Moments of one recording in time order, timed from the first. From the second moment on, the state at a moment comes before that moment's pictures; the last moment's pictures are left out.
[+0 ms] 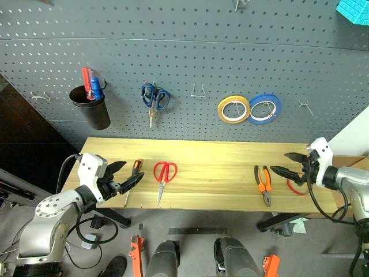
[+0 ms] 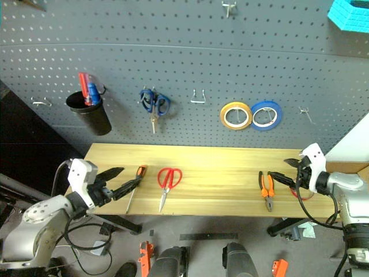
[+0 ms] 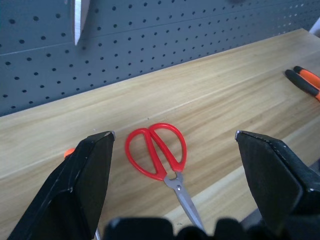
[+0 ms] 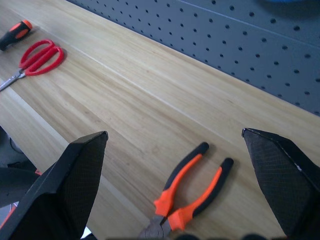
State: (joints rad) left arm 0.05 0.64 0.28 -0.19 -0.47 0.44 -0.75; right arm -0.26 -0.76 -0.17 0.20 0.33 0.44 0.98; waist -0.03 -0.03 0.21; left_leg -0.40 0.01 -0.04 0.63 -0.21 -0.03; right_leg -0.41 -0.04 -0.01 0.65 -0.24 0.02
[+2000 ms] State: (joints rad) left arm -0.20 0.29 -0.43 -0.40 -0.27 0.63 -0.60; right arm -0.63 -0.68 0.06 1.02 -0.06 0.30 0.77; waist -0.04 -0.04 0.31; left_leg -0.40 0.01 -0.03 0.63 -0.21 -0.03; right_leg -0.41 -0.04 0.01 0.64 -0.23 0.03
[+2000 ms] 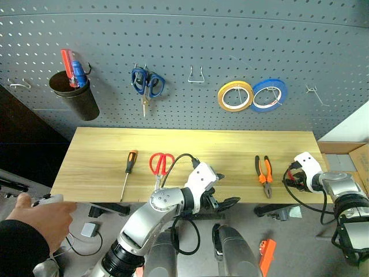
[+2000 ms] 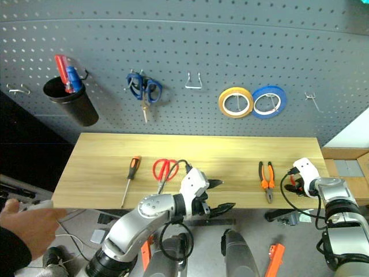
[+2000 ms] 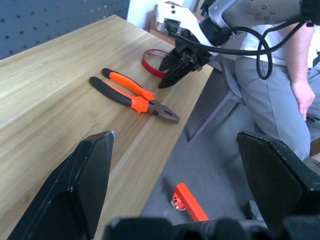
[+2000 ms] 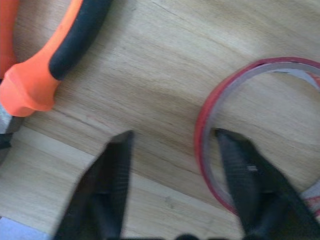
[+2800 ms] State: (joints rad) left arm -0.32 0.28 -0.30 -0.31 -0.35 0.51 -0.74; right arm -0.12 -0.51 -0.34 0.01 0.18 0.53 0.41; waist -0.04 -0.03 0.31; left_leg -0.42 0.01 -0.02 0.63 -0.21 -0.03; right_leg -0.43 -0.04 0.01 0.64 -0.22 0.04
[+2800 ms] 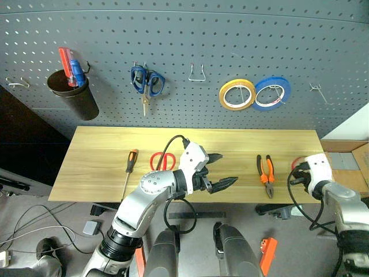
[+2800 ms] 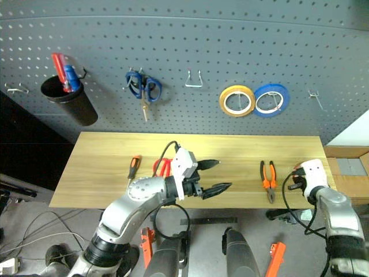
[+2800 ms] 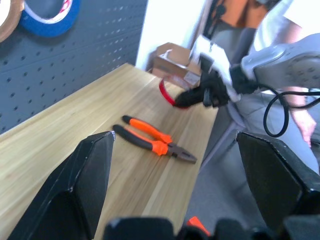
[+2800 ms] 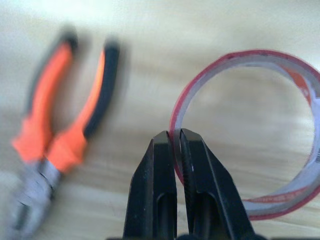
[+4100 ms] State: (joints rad) left arm -0.52 0.11 -0.21 -0.10 -0.35 0.30 -0.68; right arm -0.50 -0.50 -0.30 0.16 0.30 0.37 0.43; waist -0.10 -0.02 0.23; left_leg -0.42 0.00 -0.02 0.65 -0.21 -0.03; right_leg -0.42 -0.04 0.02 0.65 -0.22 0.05
